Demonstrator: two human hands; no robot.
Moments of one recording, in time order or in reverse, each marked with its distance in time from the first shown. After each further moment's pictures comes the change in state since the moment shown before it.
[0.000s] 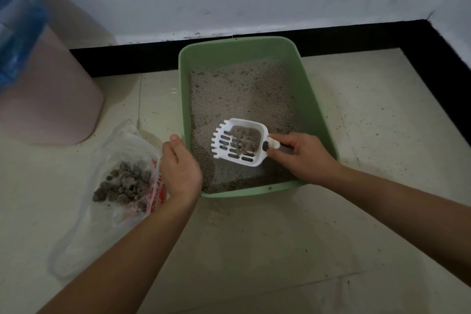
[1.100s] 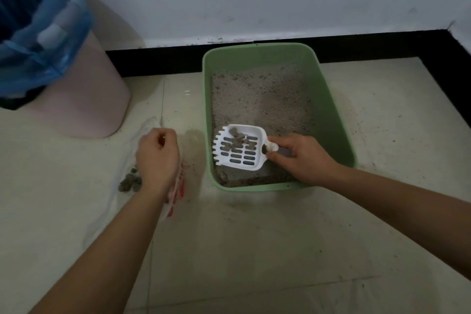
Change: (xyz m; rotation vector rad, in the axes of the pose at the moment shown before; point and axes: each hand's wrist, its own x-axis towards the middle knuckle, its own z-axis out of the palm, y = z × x) left_hand 0.048 0.005 -0.073 0.258 0.028 0.208; right_hand 0.008 -0.028 0.019 -0.149 -0.084 -0.130
